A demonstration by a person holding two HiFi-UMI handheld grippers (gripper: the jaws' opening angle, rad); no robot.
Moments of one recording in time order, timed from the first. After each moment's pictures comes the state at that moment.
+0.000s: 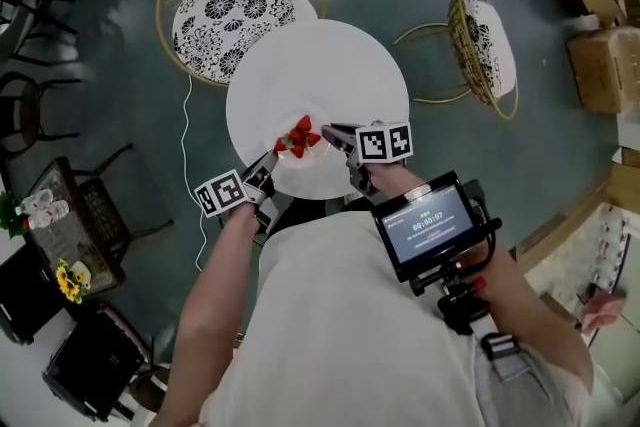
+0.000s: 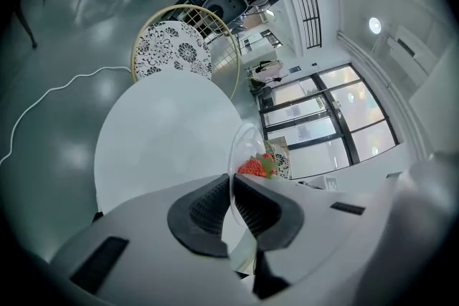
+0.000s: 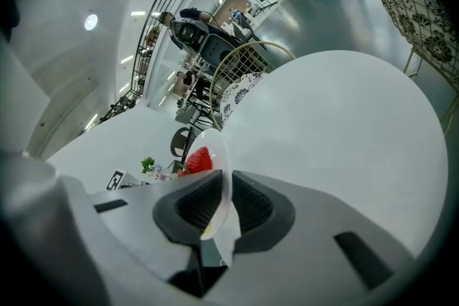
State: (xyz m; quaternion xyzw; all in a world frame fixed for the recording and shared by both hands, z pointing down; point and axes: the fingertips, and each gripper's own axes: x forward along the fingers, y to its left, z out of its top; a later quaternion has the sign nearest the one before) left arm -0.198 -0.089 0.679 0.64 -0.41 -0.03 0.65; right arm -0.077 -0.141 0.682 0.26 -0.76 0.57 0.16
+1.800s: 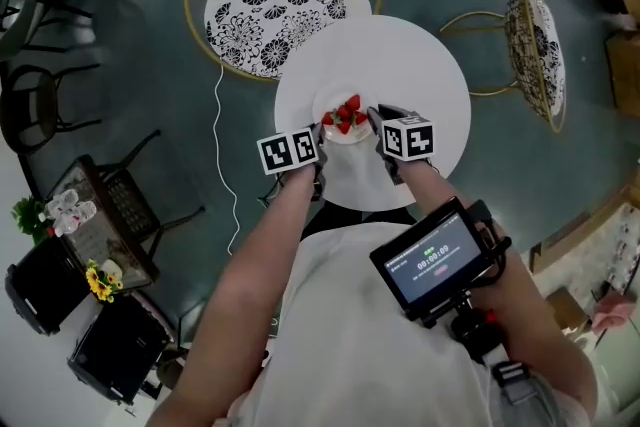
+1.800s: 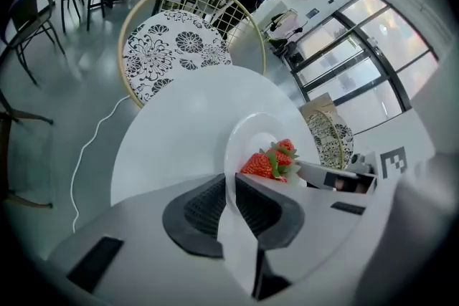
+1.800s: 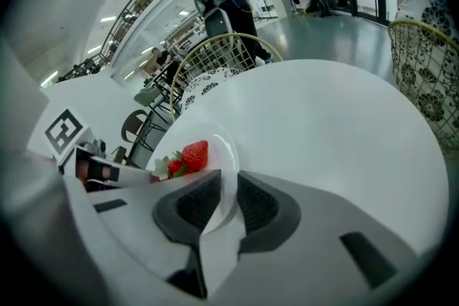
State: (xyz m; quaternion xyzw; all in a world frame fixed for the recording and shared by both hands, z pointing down) left arm -0.235 -0.163 0.775 0.60 -0.46 0.23 0.61; right arm -0.108 -0.205 0.776 0.37 -0.74 0.47 0.30
